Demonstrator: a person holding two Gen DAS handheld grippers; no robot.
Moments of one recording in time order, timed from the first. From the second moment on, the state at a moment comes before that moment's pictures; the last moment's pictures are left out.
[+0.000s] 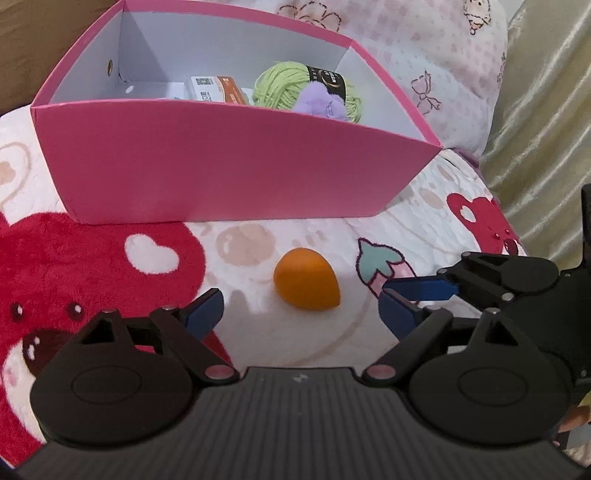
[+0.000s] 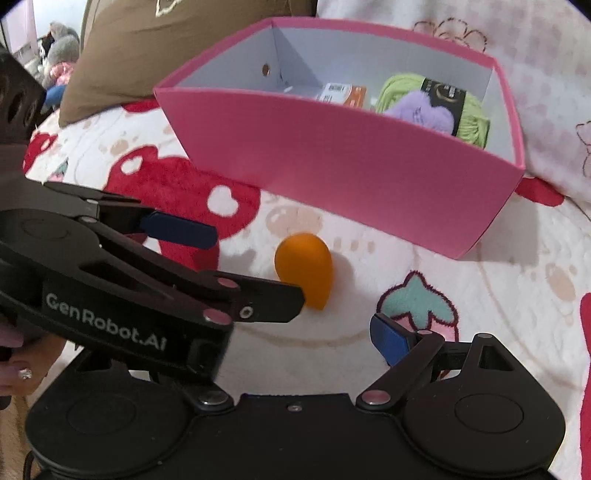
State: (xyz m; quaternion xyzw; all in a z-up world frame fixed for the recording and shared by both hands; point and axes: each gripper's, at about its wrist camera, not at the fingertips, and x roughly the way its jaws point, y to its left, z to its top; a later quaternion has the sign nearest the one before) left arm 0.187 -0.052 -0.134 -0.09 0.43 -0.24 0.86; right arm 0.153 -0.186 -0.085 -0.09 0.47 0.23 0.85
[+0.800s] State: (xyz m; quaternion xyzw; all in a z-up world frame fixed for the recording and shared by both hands) left arm 0.204 -0.046 -0.150 -0.12 0.40 -0.26 0.87; right arm 0.184 -0.181 -0.109 -0.09 0.47 0.19 0.86
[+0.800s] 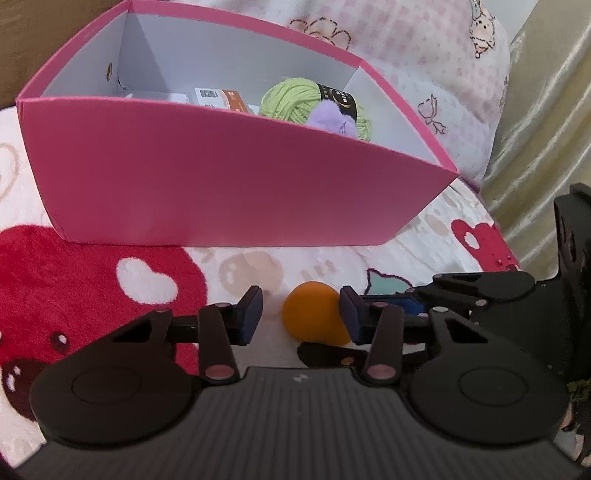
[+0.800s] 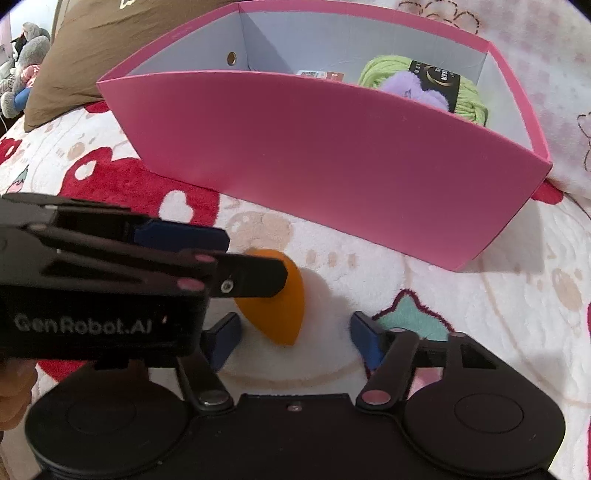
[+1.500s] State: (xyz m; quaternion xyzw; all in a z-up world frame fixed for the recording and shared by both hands) left arm 0.199 -0.047 -0.154 -0.14 0.41 -0.27 0.86; right arm 0.173 -0.171 -0.100 -0.13 0.43 0.21 0.87
